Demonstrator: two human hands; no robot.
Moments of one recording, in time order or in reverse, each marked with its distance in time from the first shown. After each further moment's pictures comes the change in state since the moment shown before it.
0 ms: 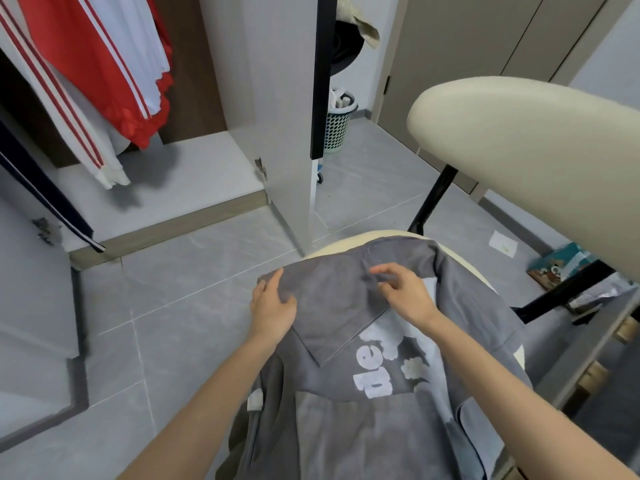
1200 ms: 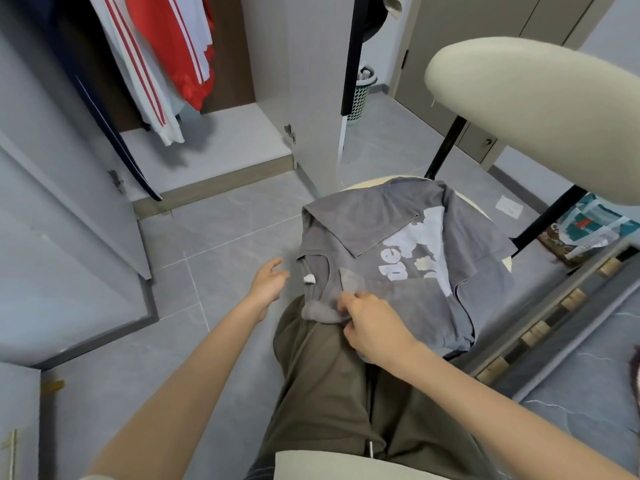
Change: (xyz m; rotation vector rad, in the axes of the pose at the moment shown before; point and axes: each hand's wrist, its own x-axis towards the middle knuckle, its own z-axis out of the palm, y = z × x) left_hand -0.148 -0.075 -0.089 -0.242 -0.121 -0.249; right_hand -0.256 -0.084 0.094 -0.641 -0.294 -0.191
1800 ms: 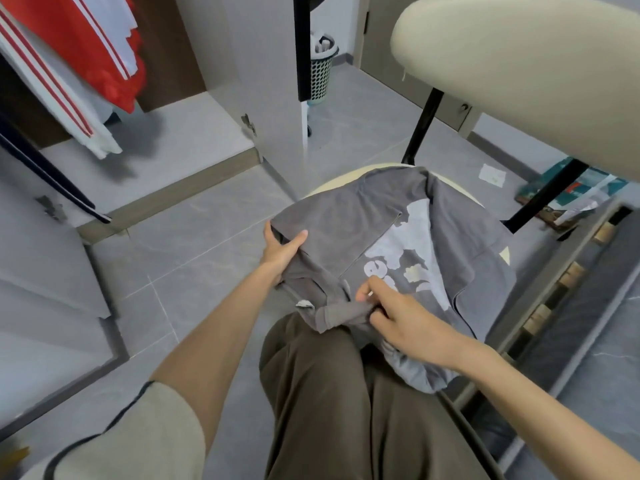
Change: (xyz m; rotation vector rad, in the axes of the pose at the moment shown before) left_hand 0.143 0.055 0.077 -0.124 -0.081 0.070; right_hand 0.035 0.080 -0.043 0.582 -0.023 -0.023
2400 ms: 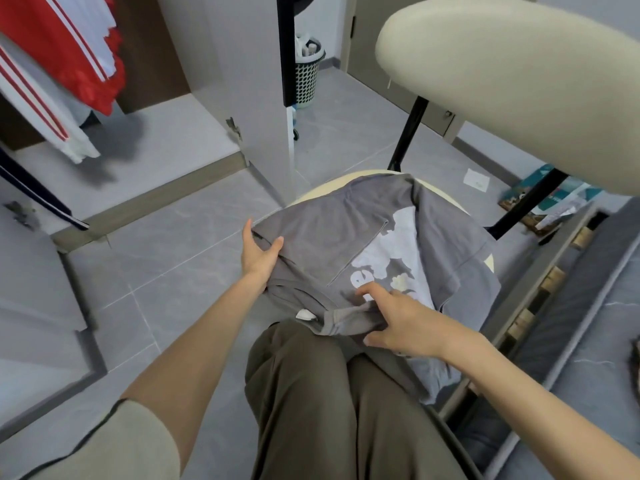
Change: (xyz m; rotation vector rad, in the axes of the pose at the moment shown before) left_hand 0.011 -0.001 0.002 0.009 0.169 0.164; right_hand 0.009 0.004 -0.027 -0.236 -0.154 0.246
